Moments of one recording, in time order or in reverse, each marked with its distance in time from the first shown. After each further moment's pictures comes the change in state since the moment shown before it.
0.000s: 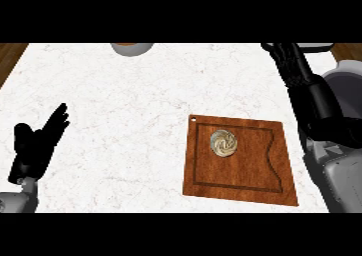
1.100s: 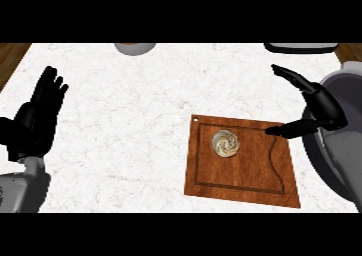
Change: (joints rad) left arm -0.129 -0.126 0.081 -0.179 0.035 0.112 -0.020; right arm -0.092 -0.130 -0.062 0.642 0.200 0.245 -0.631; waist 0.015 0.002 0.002
